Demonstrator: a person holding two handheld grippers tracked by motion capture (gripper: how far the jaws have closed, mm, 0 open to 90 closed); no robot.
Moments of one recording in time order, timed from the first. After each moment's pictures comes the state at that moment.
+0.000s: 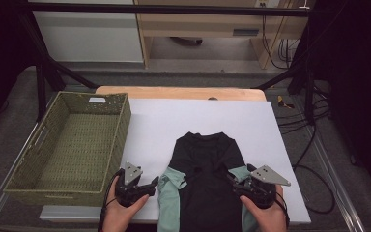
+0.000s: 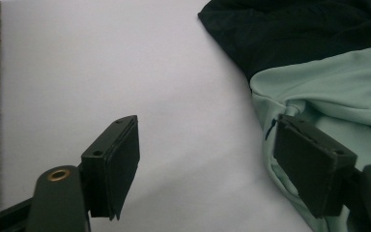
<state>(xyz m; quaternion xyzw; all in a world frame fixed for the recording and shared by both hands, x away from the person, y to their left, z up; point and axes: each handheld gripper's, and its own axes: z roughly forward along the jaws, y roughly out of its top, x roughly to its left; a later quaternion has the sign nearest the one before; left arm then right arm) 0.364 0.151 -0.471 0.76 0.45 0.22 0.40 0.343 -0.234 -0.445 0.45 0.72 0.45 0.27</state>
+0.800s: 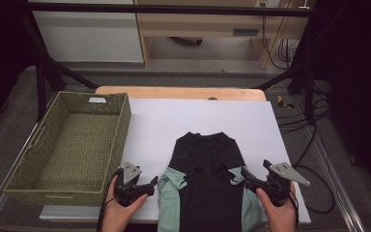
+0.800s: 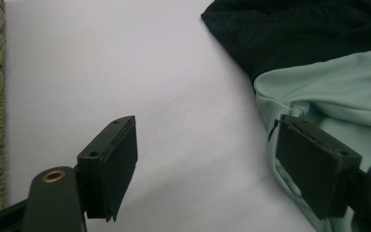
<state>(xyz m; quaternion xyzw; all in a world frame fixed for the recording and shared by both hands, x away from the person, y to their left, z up) 0.366 0.153 -0.468 0.76 0.45 0.23 0.41 0.350 -0.267 -0.441 0.52 0.65 0.48 0.29</state>
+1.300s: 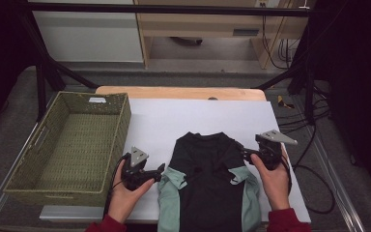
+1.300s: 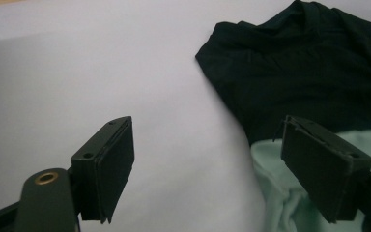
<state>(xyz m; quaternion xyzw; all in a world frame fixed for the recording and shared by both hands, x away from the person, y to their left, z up) 0.408 0.131 -0.445 0.77 0.44 0.21 0.41 0.441 -0.261 -0.416 0.50 0.69 0.45 0.26</state>
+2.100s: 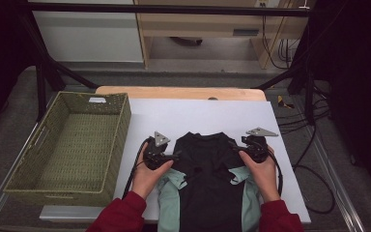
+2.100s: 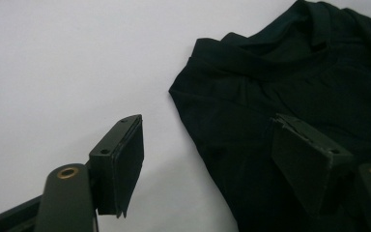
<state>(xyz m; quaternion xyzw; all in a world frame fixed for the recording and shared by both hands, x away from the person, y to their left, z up) 0.463 0.080 -0.461 0.80 0.42 0.20 0.38 0.479 -0.251 -0.460 0.50 0.73 0.41 0.22</state>
